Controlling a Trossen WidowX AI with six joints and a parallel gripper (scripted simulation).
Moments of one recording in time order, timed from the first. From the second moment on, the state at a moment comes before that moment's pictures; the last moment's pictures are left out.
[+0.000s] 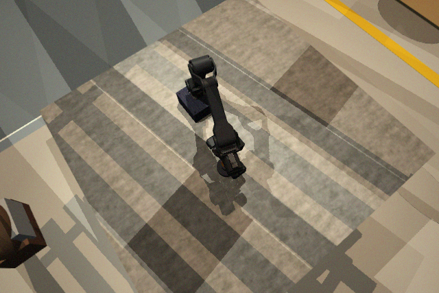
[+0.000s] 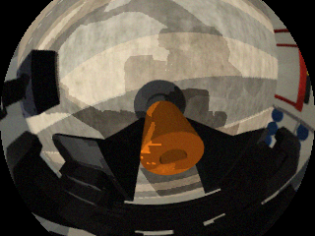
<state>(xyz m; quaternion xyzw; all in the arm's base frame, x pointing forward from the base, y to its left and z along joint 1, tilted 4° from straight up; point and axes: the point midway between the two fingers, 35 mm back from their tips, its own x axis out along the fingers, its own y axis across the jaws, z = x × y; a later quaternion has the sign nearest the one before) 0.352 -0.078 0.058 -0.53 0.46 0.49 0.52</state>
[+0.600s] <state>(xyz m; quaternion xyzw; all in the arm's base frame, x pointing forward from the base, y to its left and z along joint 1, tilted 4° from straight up) 0.354 -0.079 0.061 -0.58 0.41 0.53 0.47</state>
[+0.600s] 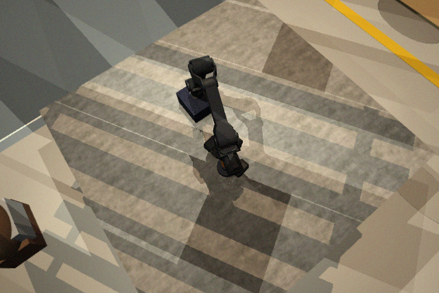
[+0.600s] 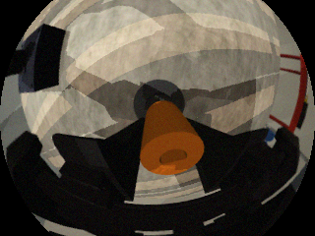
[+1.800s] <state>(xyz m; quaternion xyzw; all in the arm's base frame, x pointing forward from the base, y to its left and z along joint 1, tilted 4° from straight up) 0.352 -0.078 0.060 -0.58 0.41 0.54 0.46</state>
